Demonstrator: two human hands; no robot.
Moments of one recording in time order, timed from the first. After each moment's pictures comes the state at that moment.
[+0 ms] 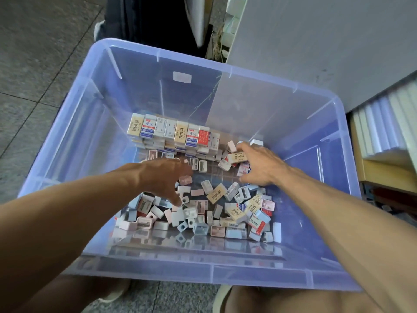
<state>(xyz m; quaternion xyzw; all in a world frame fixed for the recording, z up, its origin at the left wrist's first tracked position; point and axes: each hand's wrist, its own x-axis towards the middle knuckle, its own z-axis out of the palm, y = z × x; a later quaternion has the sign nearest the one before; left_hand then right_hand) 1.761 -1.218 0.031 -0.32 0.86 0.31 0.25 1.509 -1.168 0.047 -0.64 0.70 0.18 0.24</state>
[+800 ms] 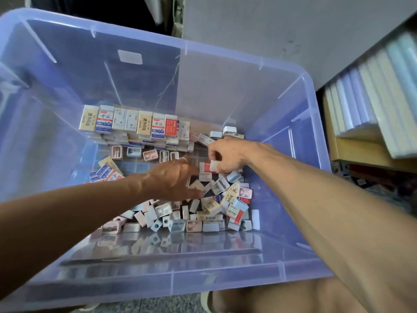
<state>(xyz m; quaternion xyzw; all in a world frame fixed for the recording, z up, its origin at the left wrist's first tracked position) 1.692 -1.185 0.007 -0.29 0.90 0.31 0.11 1.505 -1.184 0.045 -0.64 0.64 0.23 0.36</state>
